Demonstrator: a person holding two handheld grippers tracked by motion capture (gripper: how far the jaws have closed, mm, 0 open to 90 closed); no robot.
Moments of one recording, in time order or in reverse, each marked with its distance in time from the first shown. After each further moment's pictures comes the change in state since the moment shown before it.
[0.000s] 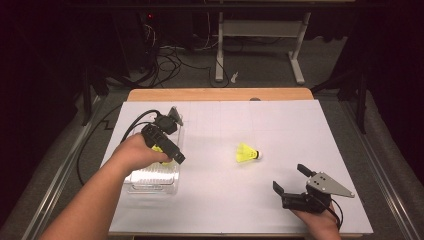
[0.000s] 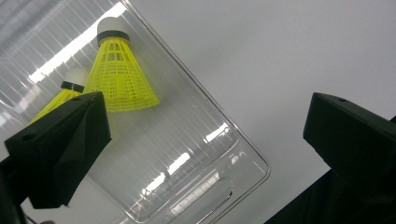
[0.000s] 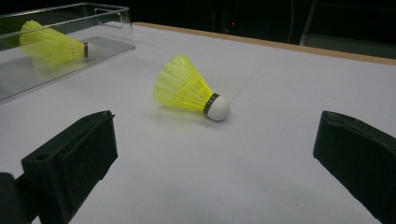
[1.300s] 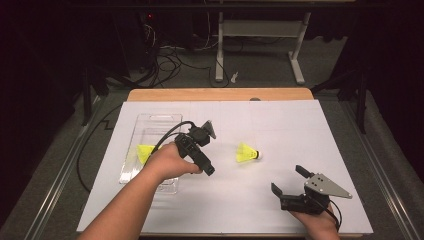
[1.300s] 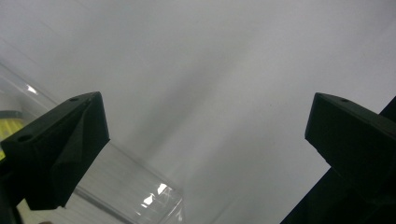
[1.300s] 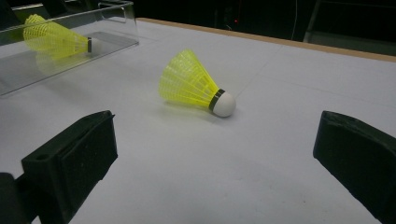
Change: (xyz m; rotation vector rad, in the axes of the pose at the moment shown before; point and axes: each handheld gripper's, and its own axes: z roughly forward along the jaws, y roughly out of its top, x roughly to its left) left arm -0.066 -0.012 0.046 0.049 -0.105 0.103; right arm 0.004 -0.002 0.001 0.015 0.005 -0.007
